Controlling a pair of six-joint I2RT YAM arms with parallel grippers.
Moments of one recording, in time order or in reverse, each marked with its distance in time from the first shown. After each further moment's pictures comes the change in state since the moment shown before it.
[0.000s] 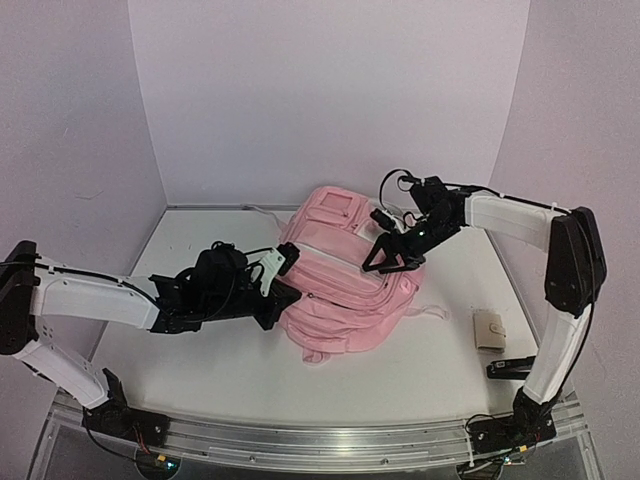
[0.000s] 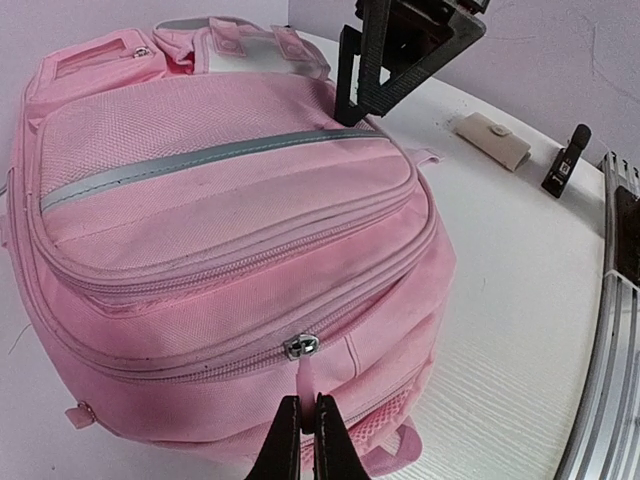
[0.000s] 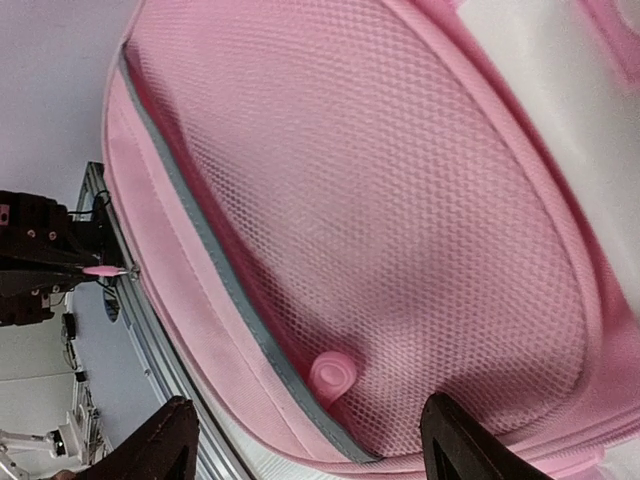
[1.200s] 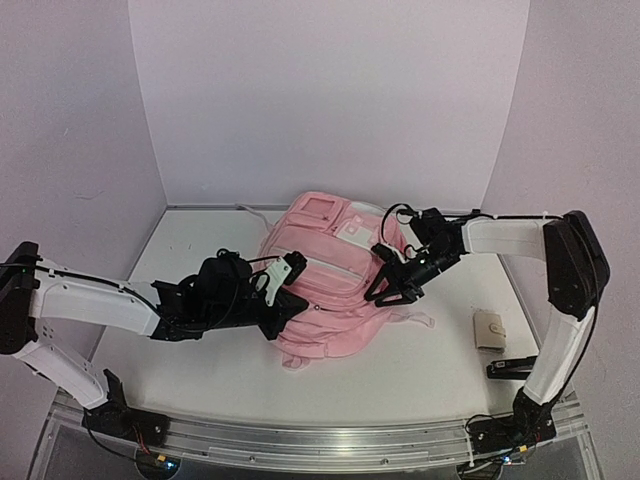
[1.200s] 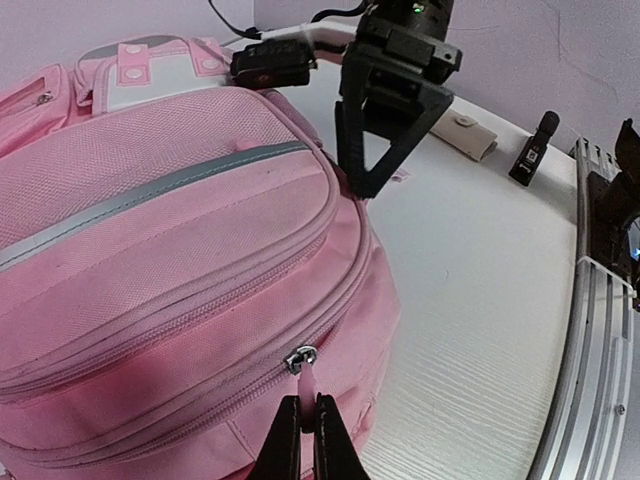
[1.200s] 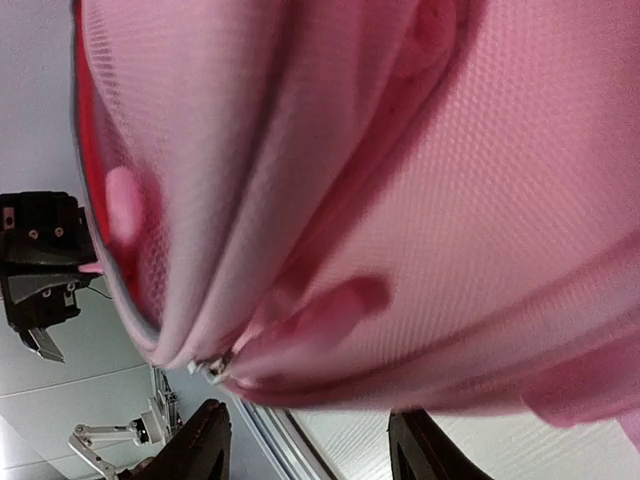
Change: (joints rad) left arm -0.057 0.000 -0.011 0.012 0.000 -0.009; right arm 0.011 -0.034 -0.254 0.136 -0.170 0.160
